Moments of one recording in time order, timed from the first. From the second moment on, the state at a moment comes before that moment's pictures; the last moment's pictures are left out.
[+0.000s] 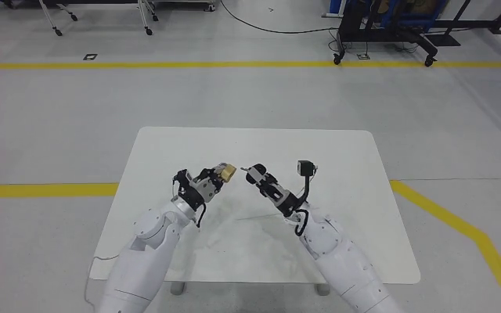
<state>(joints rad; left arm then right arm) 1.35 -1.27 -1.25 -1.48 -0.72 0.12 -0.48 -1.35 -1.38 1.07 -1.39 -0.27 -0.63 0.08</state>
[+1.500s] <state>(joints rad) 1.29 -1.29 -1.19 -1.40 -0.66 0.10 -0.41 -1.57 -1.41 0.99 -1.80 -0.24 0.19 -0.05</state>
